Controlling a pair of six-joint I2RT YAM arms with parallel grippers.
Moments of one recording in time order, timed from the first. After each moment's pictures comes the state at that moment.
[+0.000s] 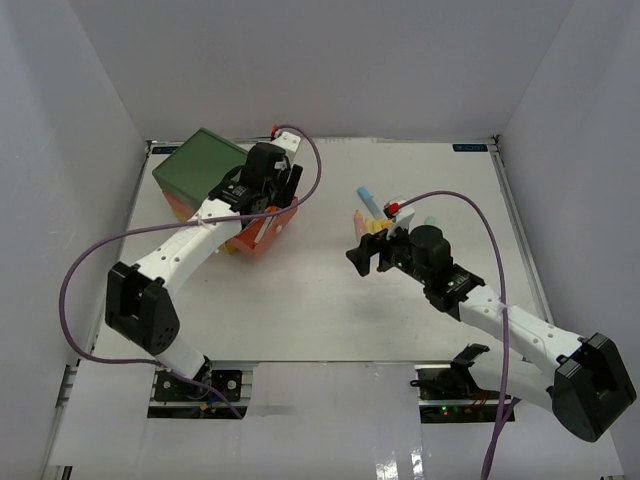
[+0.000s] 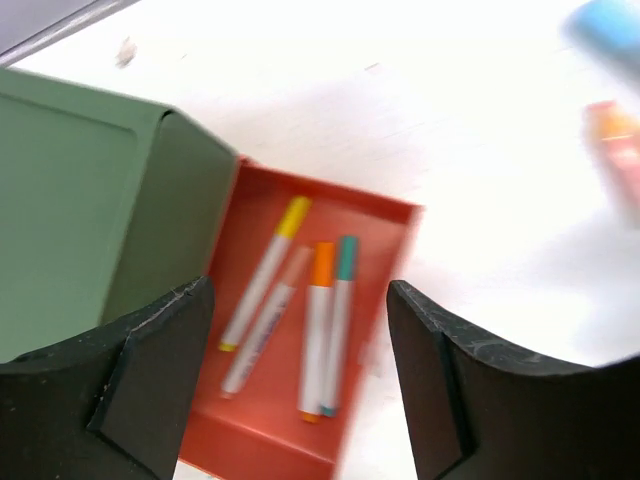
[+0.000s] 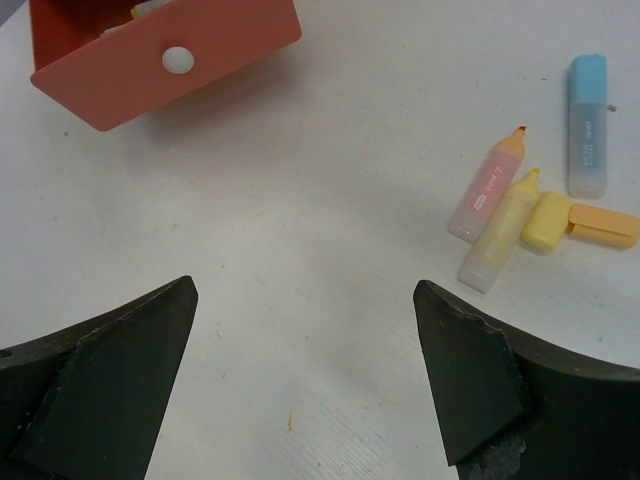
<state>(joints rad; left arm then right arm) -0.53 1.60 1.41 -0.45 -0.38 0.09 0.67 1.04 0.58 0.17 -0.10 0.21</state>
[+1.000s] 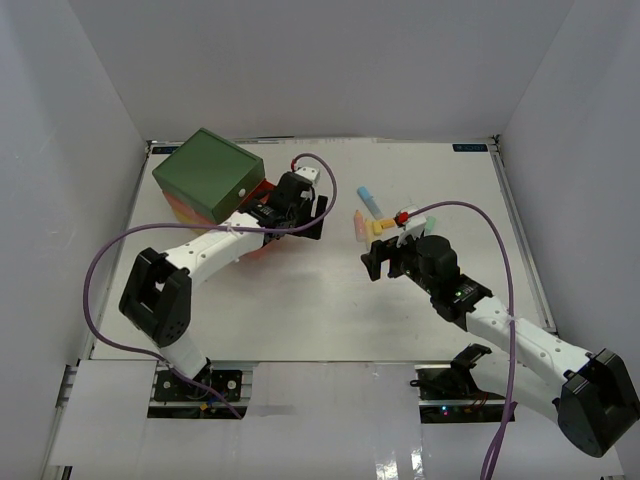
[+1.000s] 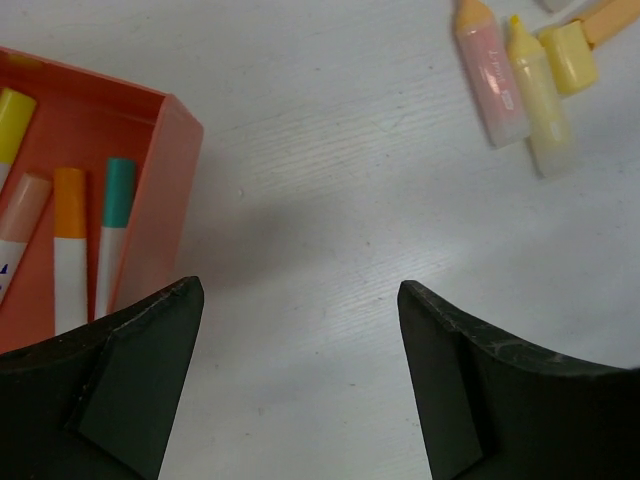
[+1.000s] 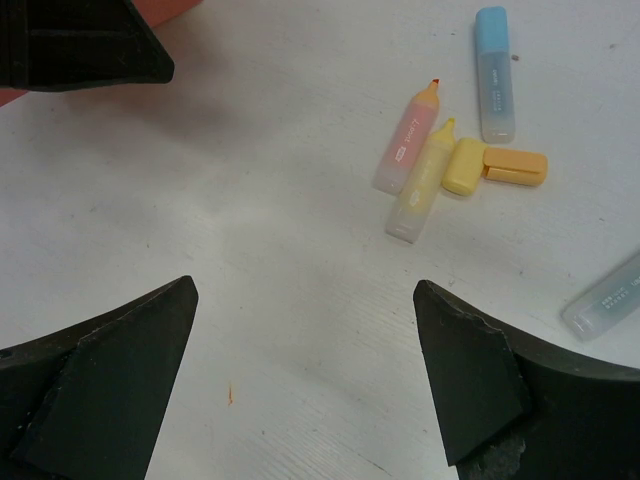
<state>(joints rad) -0.65 1.65 1.27 -0.40 -0.17 -0.26 0.65 0.94 0.49 0.12 0.03 0.17</state>
